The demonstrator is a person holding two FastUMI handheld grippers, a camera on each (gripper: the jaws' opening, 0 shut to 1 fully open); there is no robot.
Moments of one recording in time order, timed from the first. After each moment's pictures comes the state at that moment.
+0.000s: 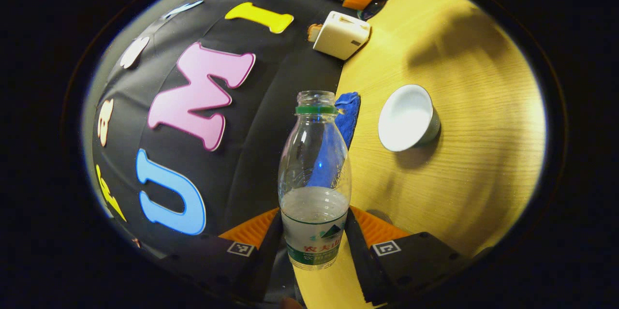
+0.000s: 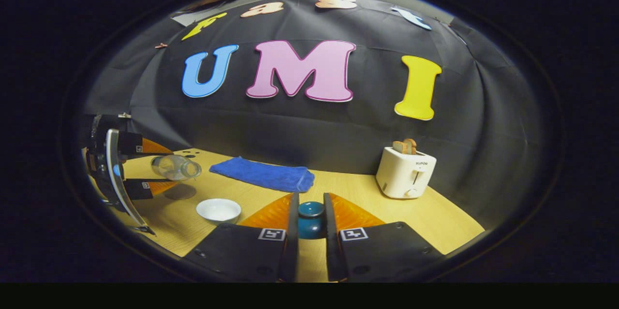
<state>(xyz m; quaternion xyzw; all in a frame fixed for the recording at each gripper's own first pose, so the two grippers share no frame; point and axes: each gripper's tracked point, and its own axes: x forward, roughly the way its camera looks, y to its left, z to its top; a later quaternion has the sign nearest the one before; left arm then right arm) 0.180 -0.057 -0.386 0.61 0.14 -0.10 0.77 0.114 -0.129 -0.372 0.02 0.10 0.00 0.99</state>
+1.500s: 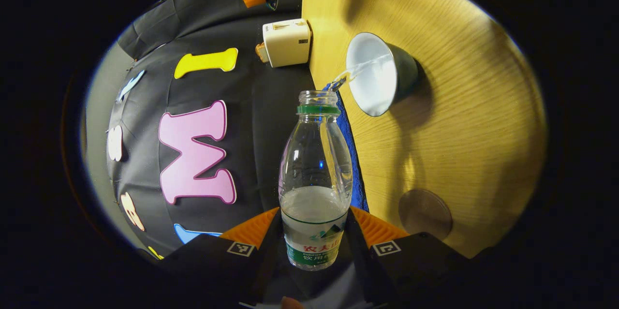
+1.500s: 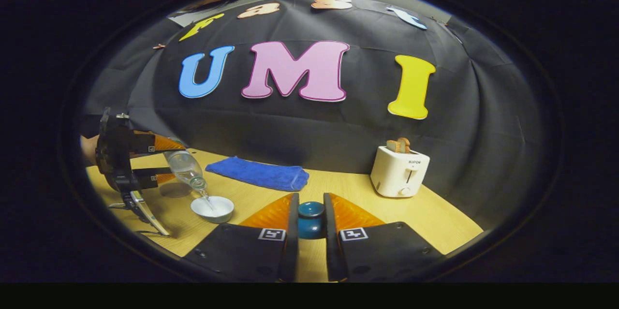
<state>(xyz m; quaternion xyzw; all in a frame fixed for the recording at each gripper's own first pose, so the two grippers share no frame) 0.215 -0.049 -0.383 0.78 0.06 -0.11 0.61 0.109 -0.139 -0.373 0.02 0.10 -0.01 0.99</state>
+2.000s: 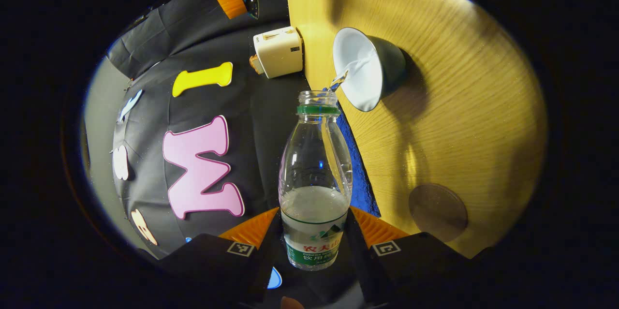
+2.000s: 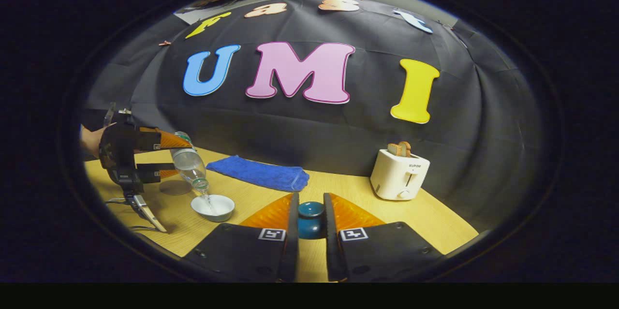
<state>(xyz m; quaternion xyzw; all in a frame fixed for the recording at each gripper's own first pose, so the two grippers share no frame) 0.222 -0.052 -0.382 0.81 0.02 -0.12 0.57 0.107 -0.135 -0.369 0.00 0.09 0.00 1.00</state>
